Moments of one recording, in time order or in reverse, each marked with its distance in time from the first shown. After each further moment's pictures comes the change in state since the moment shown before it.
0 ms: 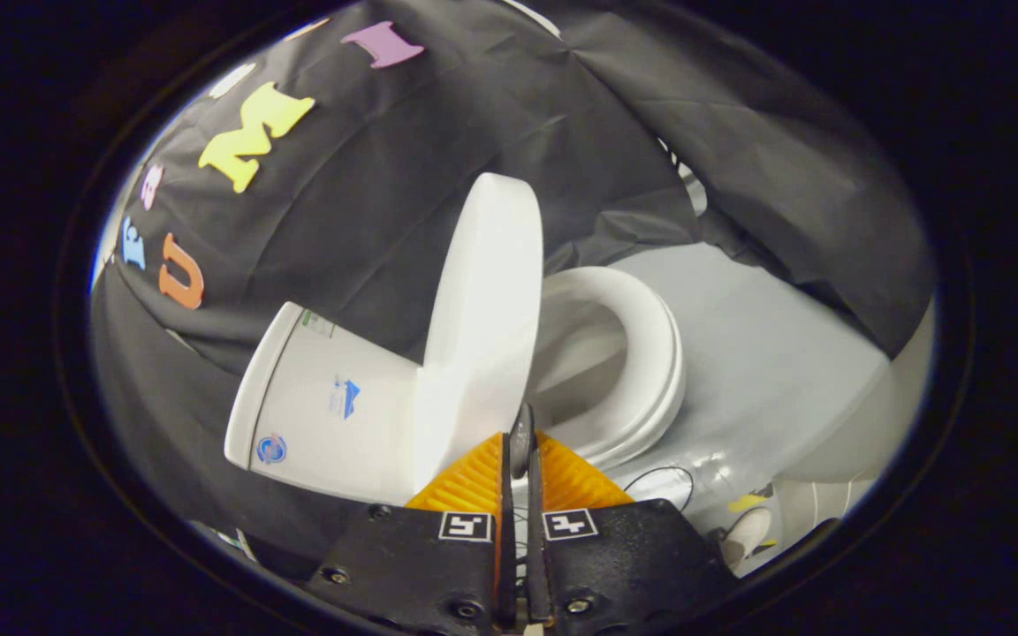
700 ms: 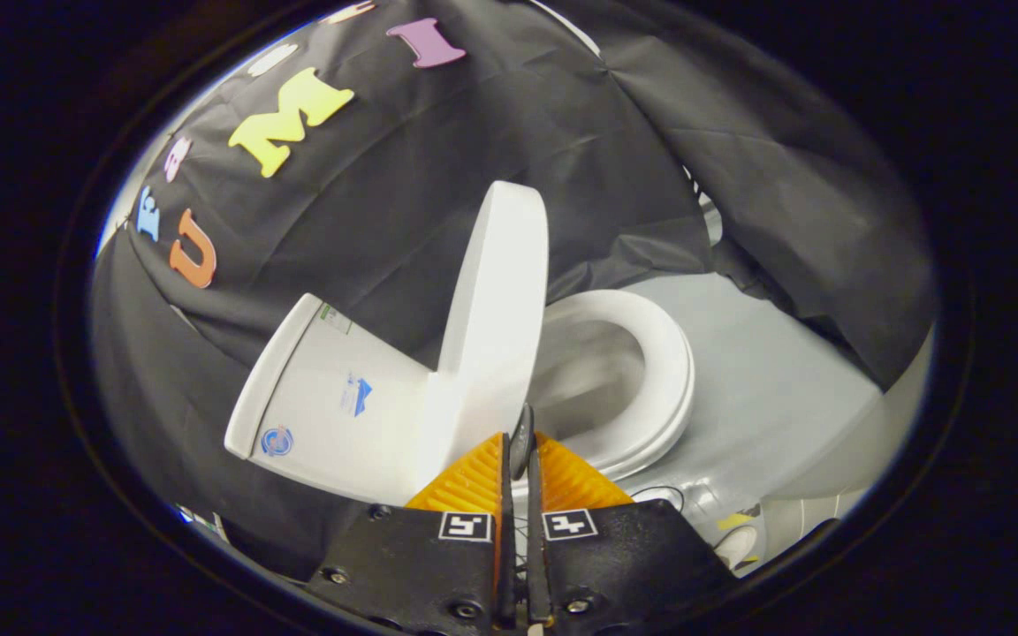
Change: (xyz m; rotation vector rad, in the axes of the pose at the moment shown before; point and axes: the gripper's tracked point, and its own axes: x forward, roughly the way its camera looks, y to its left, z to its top) arm -0.010 0.020 0.005 -0.087 -0.041 -0.004
